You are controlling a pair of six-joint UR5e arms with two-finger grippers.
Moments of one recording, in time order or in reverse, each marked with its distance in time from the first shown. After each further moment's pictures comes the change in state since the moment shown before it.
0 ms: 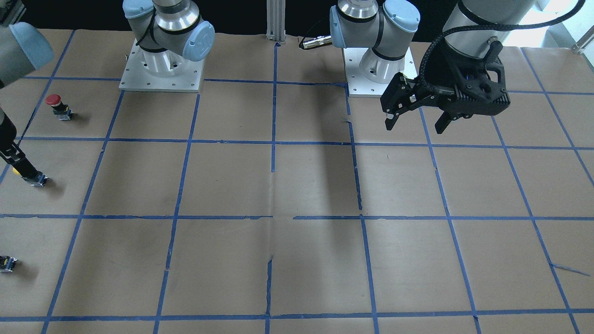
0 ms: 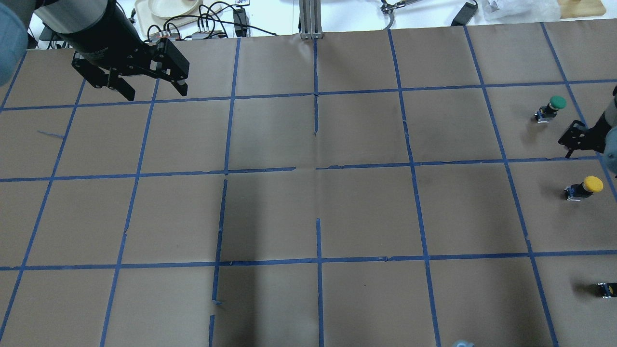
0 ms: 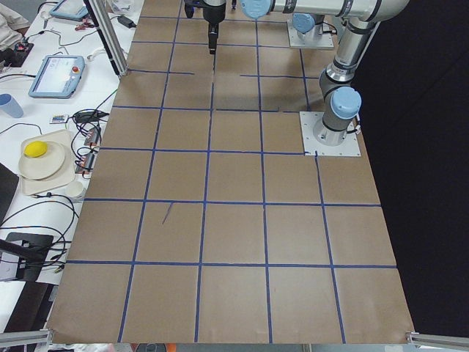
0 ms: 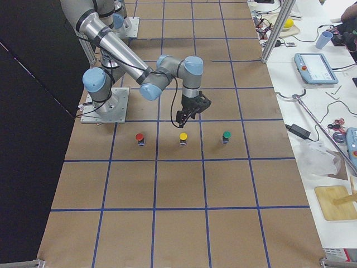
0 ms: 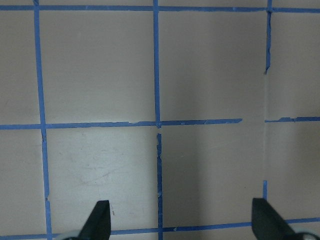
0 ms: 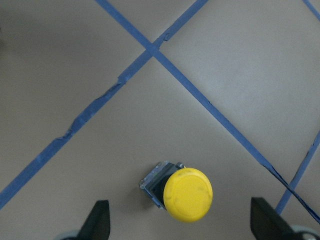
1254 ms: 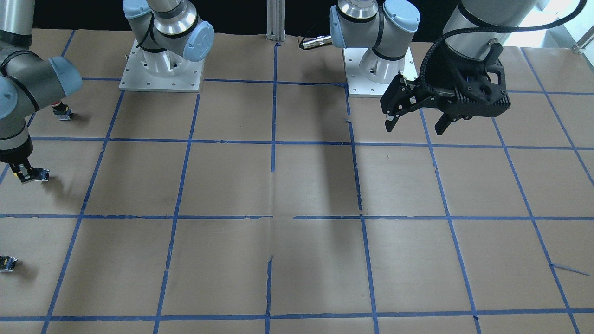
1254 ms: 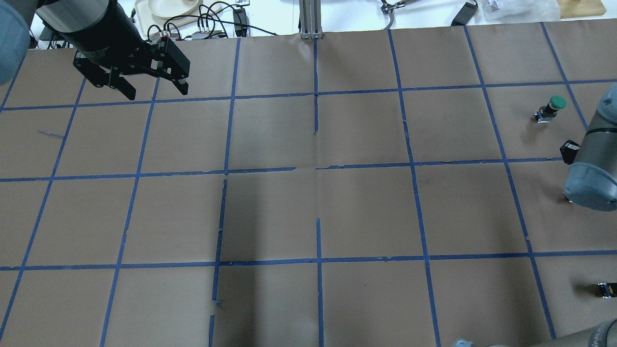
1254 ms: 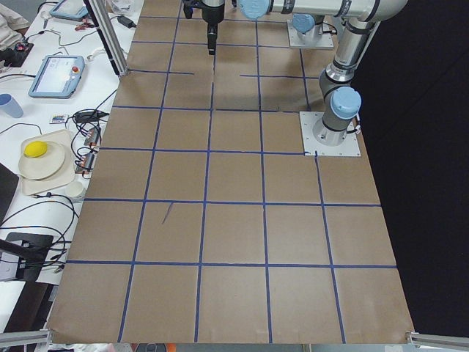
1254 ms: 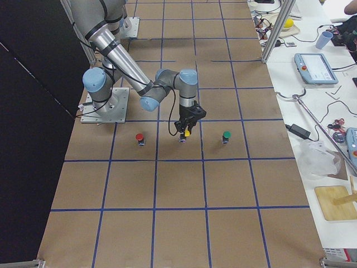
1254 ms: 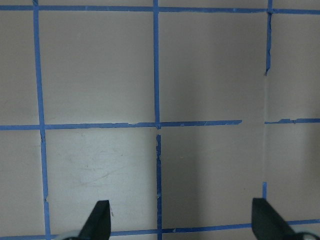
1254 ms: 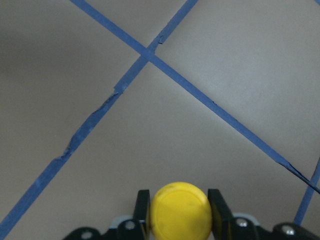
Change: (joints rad) left arm -0.001 -0.006 0.003 0.001 0.000 -0.005; right arm -0.012 0.121 0.203 -0.495 -0.127 0.141
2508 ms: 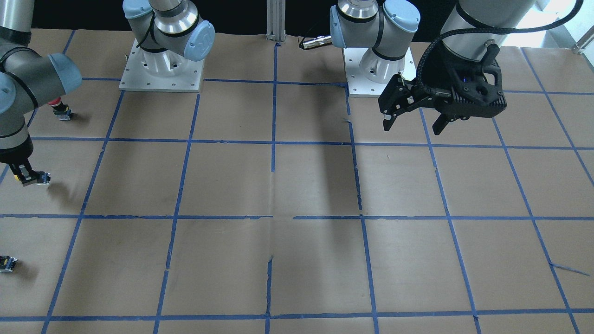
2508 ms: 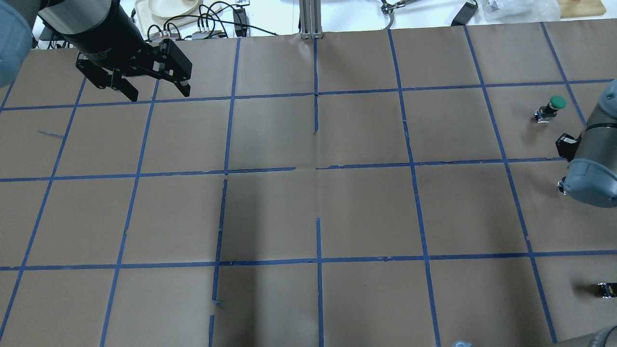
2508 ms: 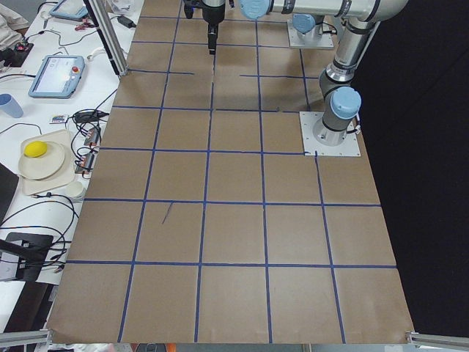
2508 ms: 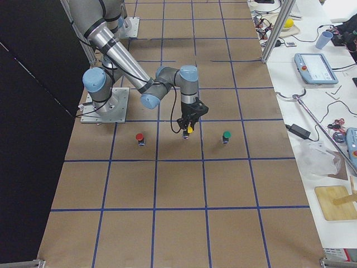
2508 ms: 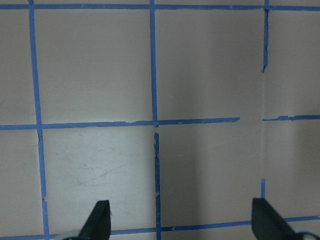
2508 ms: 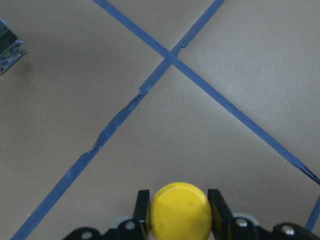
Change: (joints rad) left arm -0.002 -0.001 -0.003 -0.001 -0.005 0.006; right arm 0.012 -0.018 -0.009 0.010 0.031 -0.006
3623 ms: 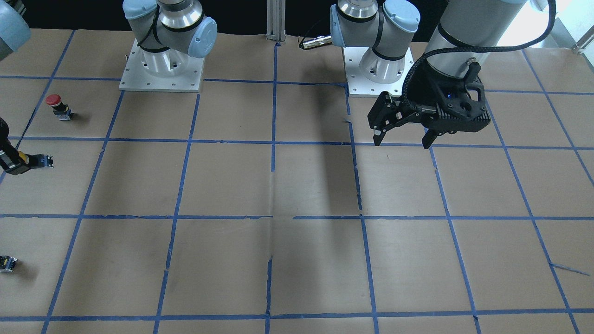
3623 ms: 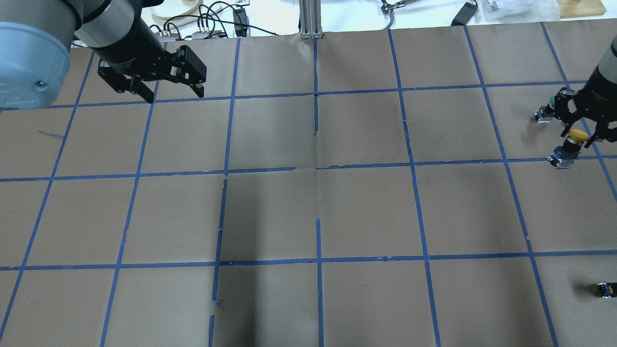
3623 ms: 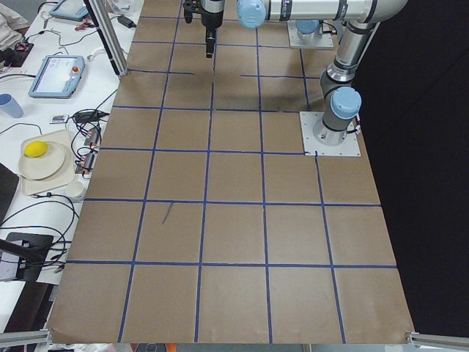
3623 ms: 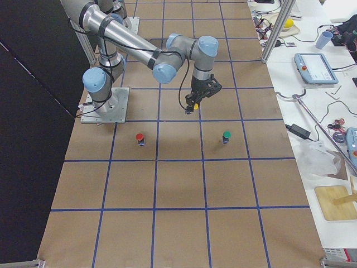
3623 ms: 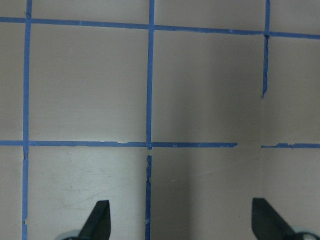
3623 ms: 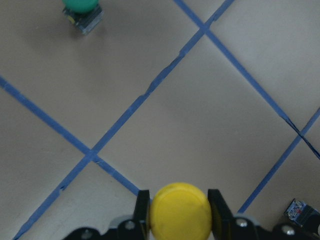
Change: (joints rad) left arm -0.024 -0.012 -0.049 0.096 0.000 -0.031; right arm 0.077 -0.076 -0.311 0.612 0.085 0.058
